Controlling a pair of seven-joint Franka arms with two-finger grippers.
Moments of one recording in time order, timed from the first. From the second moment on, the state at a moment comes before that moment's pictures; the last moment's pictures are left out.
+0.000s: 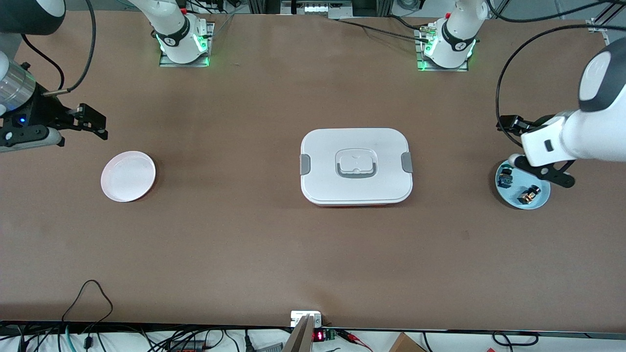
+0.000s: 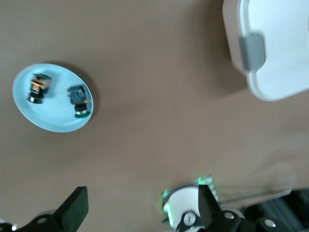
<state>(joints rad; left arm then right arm) 0.29 0.31 -0.42 -1.37 0.10 1.29 0.20 0.06 0.06 0.00 -1.63 -0.01 1.73 -0.12</state>
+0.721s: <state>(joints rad) 0.08 0.02 -0.08 -1.71 -0.02 1.67 0.02 0.06 0.07 0.00 -1.61 -0.01 1.73 -0.12</state>
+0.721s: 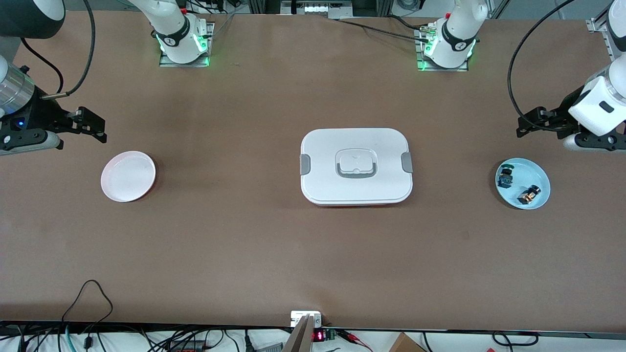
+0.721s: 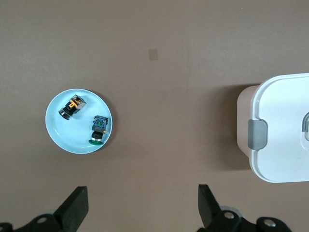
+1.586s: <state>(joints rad) 0.07 0.02 -0.08 -1.71 -0.02 1.64 0.01 0.06 0.07 0.00 -1.61 -0.02 1.73 -0.12</state>
